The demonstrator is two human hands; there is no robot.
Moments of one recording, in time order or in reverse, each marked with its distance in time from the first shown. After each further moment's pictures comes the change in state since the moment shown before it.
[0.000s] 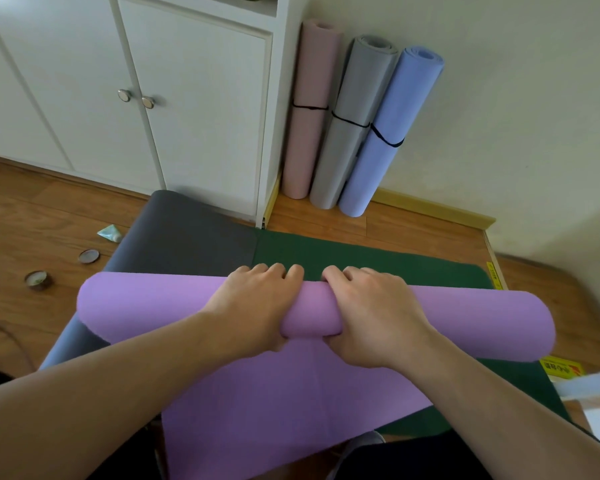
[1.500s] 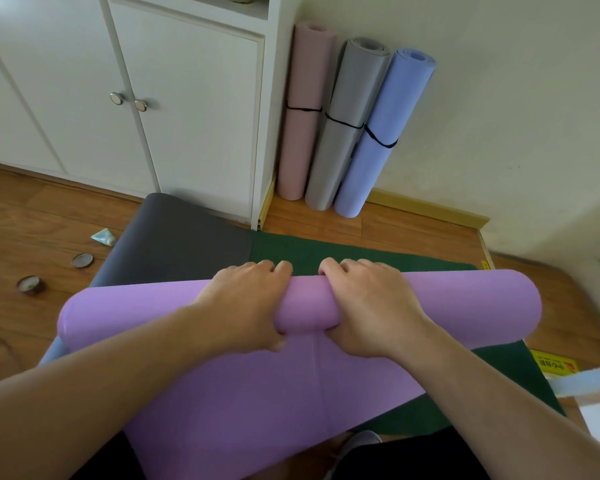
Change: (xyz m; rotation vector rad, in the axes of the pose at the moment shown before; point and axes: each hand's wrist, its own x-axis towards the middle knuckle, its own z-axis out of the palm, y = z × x) left_hand 0.001 -0.004 -0.011 -0.089 -0.089 -0.053; right_hand 0.007 0.008 -0.006 -0.054 -0.004 0.005
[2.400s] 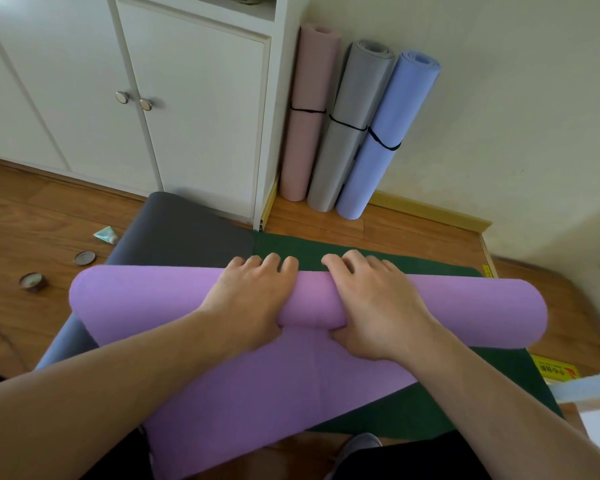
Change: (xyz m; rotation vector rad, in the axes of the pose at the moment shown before) left_hand 0.002 0.005 0.006 0.135 0.120 -0.005; right_hand -0.001 0.002 -0.001 0.024 -0.019 -0.001
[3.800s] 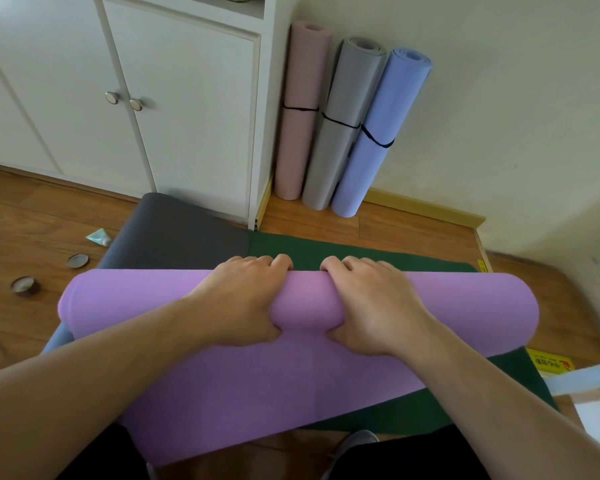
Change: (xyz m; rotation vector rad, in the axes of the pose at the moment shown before) left_hand 0.007 -0.013 -0.002 -0.209 -0.085 0.067; right_hand 0.000 0.008 0.003 0.025 -0.019 0.022
